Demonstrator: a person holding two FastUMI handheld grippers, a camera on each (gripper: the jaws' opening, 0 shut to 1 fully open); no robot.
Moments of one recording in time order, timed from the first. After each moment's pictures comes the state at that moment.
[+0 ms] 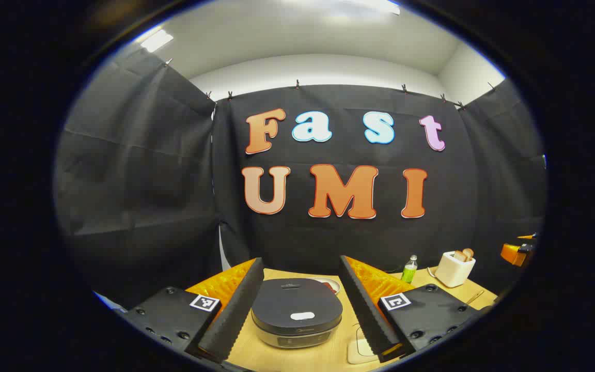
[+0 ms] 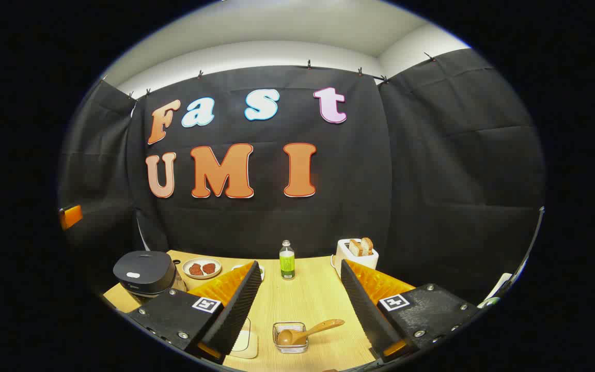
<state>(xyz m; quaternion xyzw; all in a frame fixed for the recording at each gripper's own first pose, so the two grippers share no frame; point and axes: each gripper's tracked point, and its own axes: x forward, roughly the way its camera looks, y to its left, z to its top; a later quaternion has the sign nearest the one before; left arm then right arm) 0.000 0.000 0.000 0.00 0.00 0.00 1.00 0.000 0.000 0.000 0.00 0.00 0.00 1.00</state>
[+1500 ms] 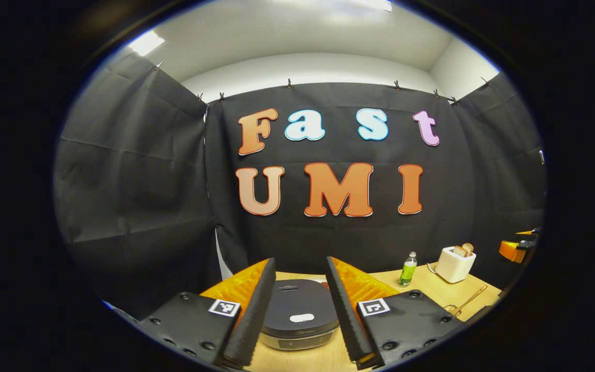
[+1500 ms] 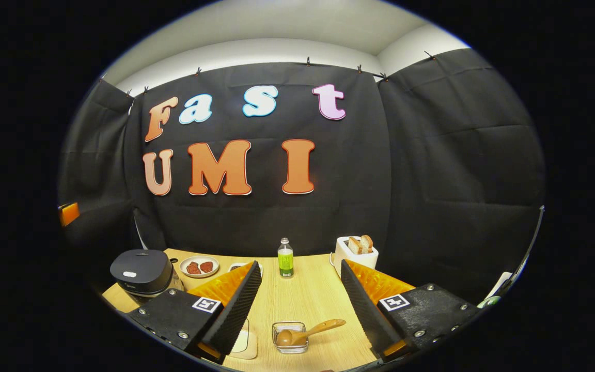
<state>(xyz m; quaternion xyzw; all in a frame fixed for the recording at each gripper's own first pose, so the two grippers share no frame) 0.006 -0.010 0.002 0.01 0.00 -0.01 1.00 0.010 -0.004 -0.008 0.00 0.00 0.00 1.00</state>
